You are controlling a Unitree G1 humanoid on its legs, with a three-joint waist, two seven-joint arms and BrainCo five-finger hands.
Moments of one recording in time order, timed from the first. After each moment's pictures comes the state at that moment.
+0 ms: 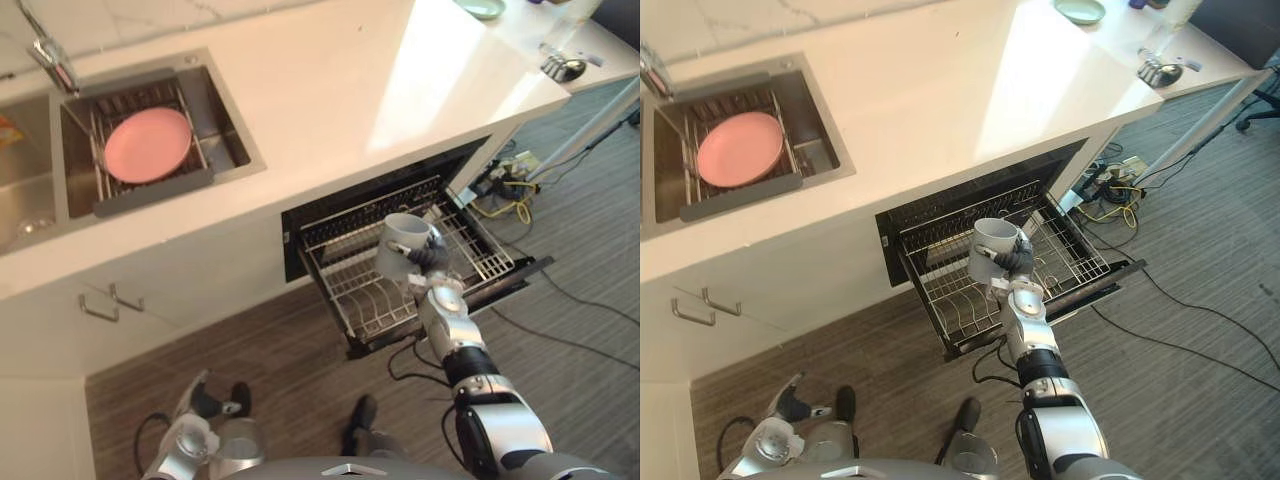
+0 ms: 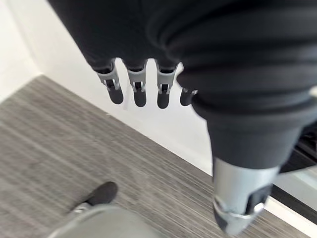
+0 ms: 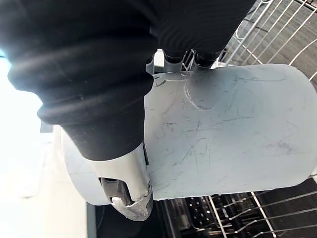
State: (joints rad) left arm 0.11 0.20 -0.16 0.78 0.34 0.07 0.33; right arm -0.49 -0.25 -0.01 0.69 0.35 -0.11 -0.15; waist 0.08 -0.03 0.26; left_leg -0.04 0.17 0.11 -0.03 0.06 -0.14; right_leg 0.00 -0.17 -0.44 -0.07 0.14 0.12
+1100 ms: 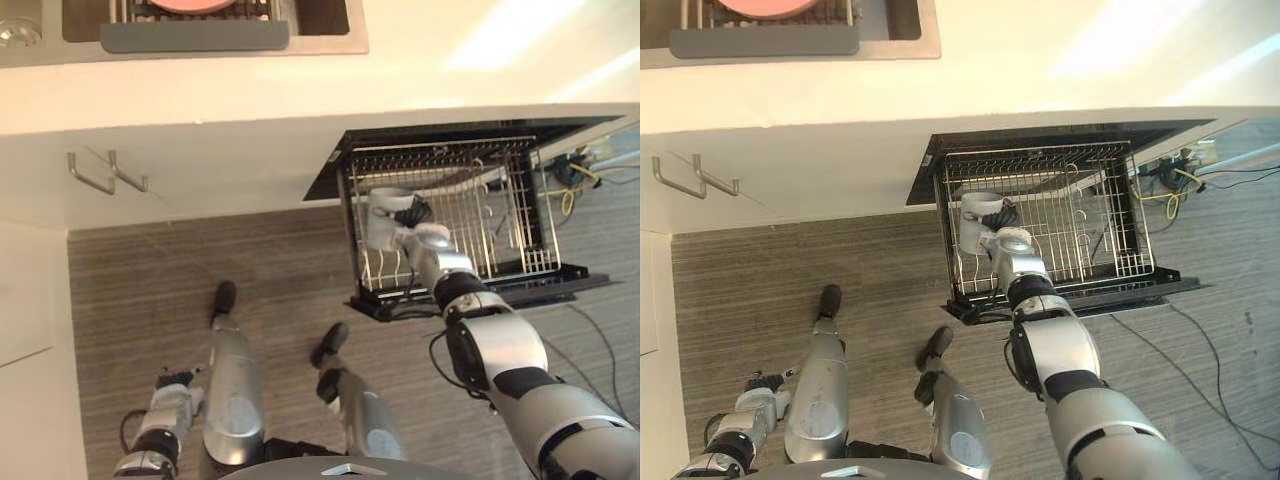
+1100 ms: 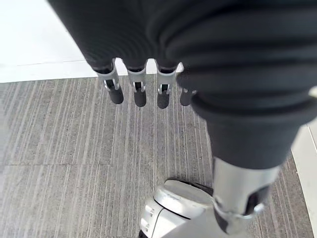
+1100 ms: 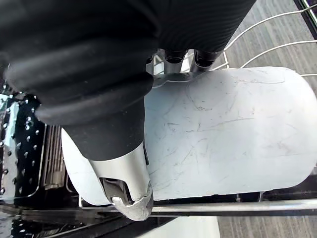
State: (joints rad) left arm -0.11 0.15 0.08 0.92 -0.21 0.21 0.41; right arm -0.93 -0.30 0.03 1.12 0.35 0.09 -0.18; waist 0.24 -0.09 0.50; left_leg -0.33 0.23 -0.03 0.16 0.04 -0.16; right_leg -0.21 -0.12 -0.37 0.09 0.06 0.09
